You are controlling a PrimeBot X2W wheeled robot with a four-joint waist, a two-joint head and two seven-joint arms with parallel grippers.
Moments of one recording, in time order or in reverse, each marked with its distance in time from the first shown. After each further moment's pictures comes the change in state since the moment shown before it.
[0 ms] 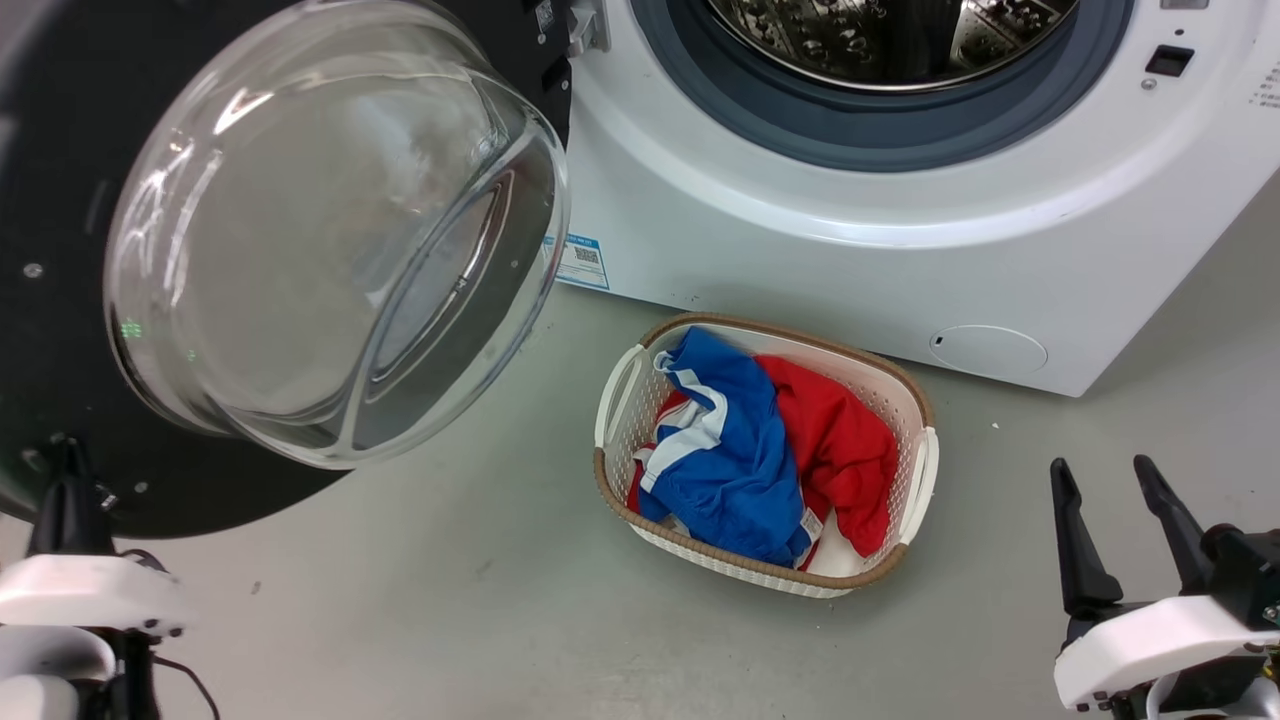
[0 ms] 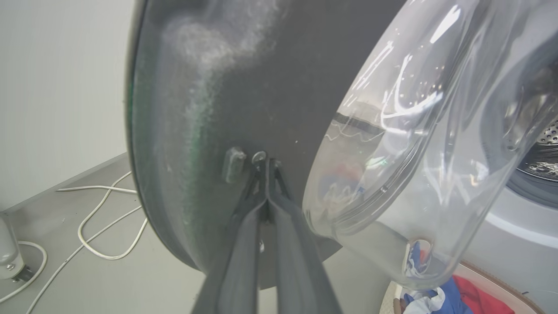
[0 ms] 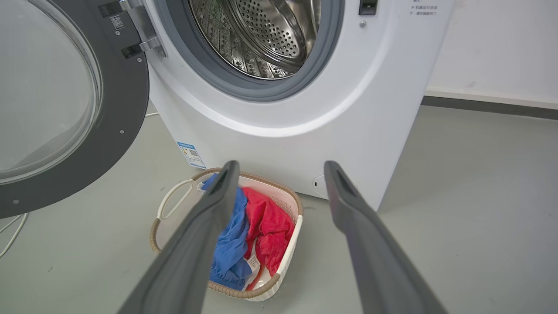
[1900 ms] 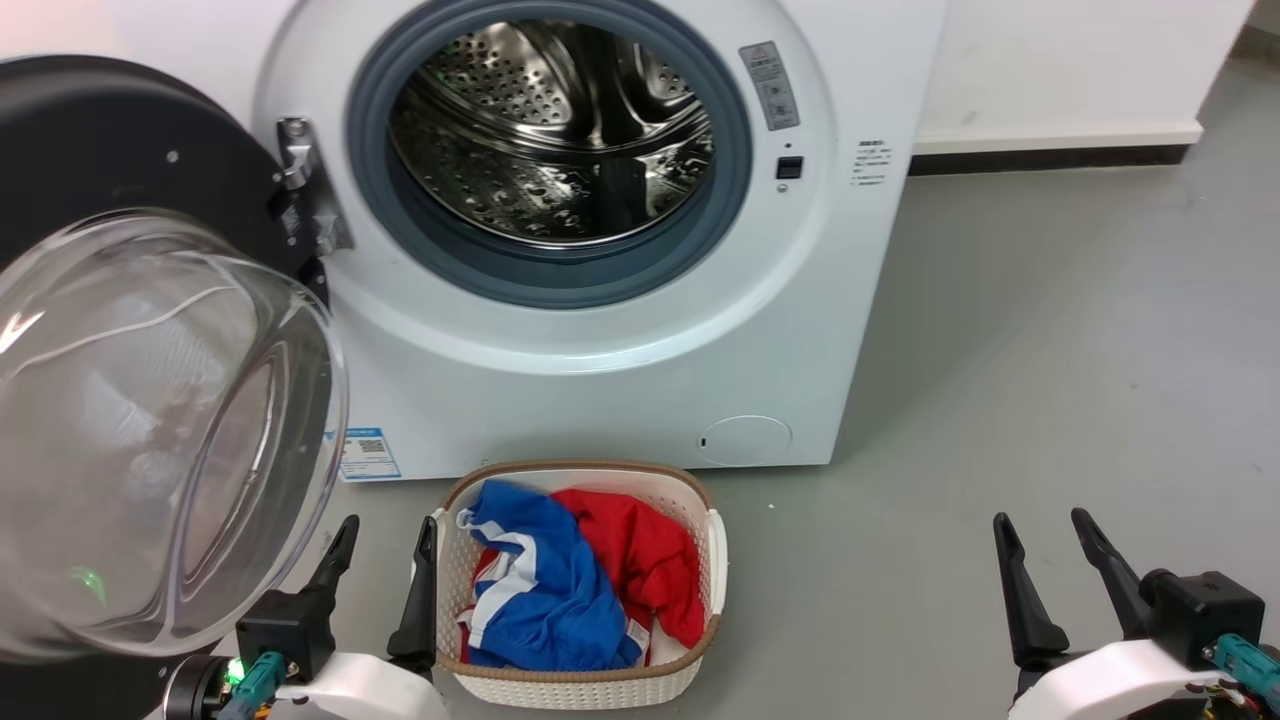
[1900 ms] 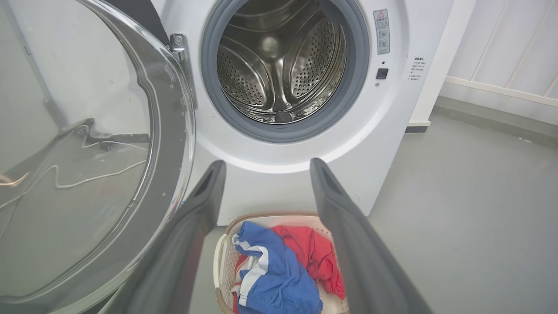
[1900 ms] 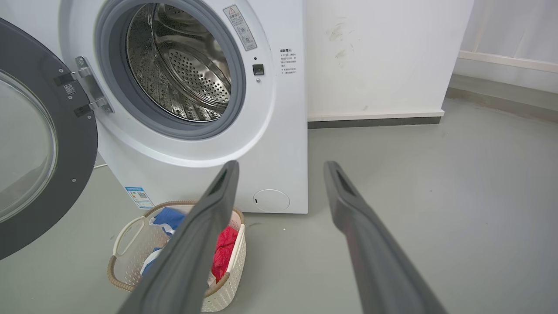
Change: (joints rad) left arm 0.084 -0.113 -0.356 -0.058 0.239 -0.030 -0.040; right arm 0.054 0.024 0.058 0.038 0.016 0.000 -0.013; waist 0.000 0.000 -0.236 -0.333
